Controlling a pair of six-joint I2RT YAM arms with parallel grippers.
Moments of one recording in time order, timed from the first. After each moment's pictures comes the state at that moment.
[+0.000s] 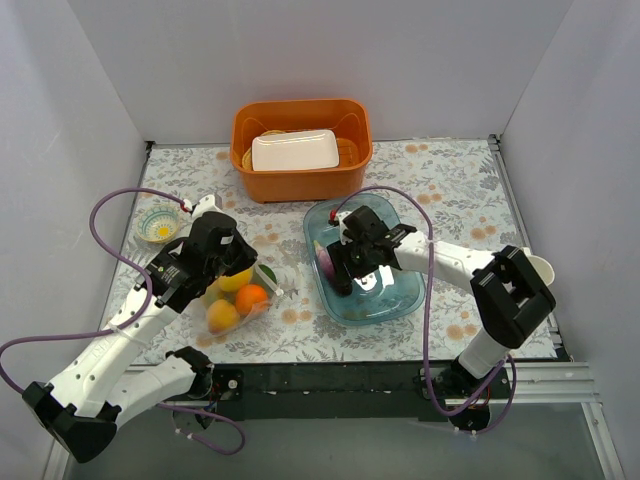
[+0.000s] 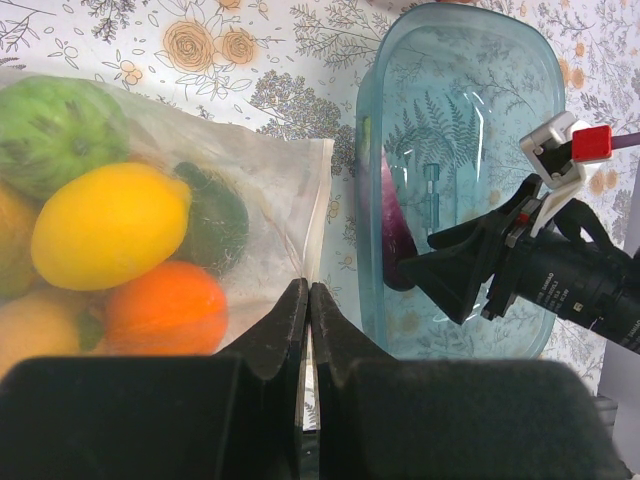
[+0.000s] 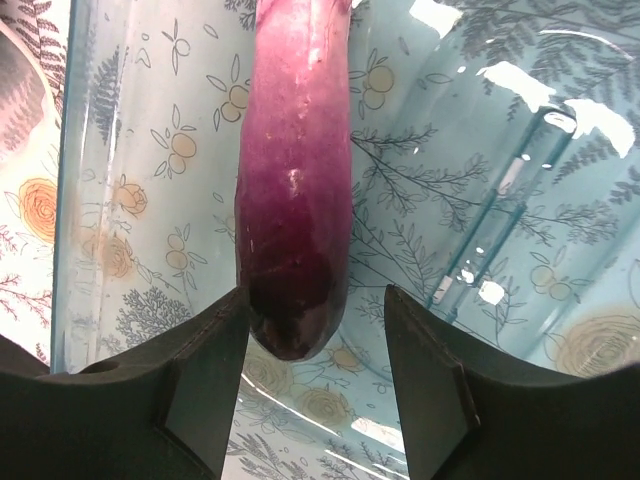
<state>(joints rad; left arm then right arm) -0.61 0.91 1.01 -0.80 -0.27 -0.87 0.76 1.62 1.03 -0.42 -0.15 0.23</state>
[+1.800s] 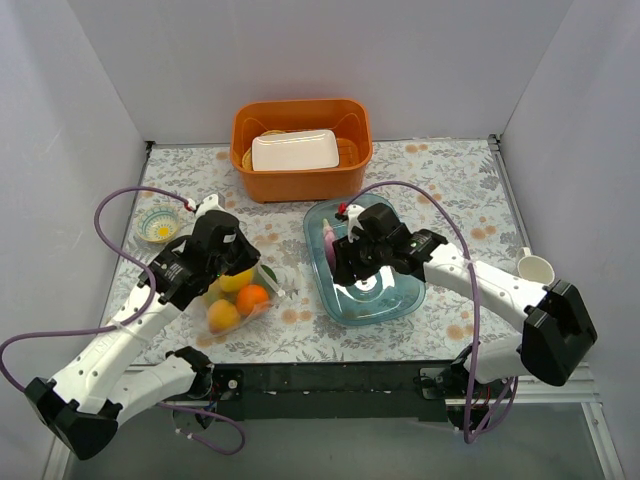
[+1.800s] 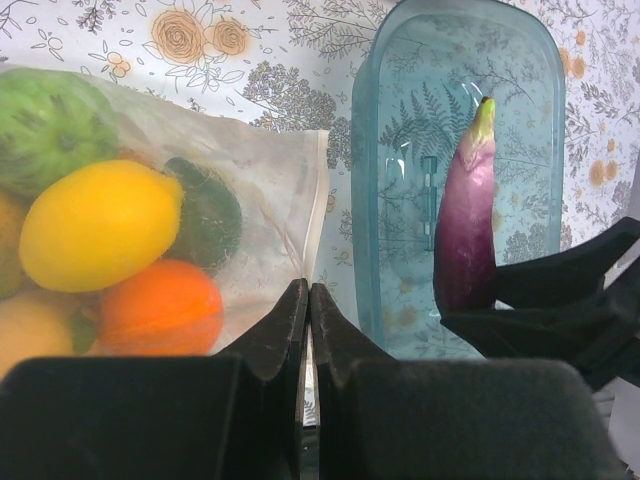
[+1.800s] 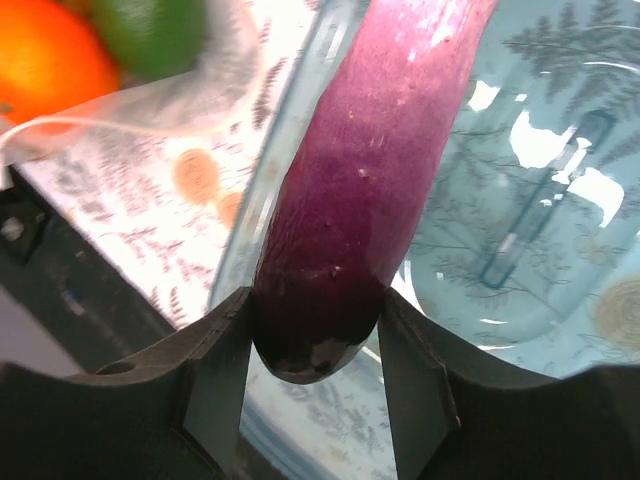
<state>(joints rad) -0.61 0.93 1.01 -0.79 -0.25 -0.87 0.80 1.38 1.00 -0.45 -0.21 0.28</state>
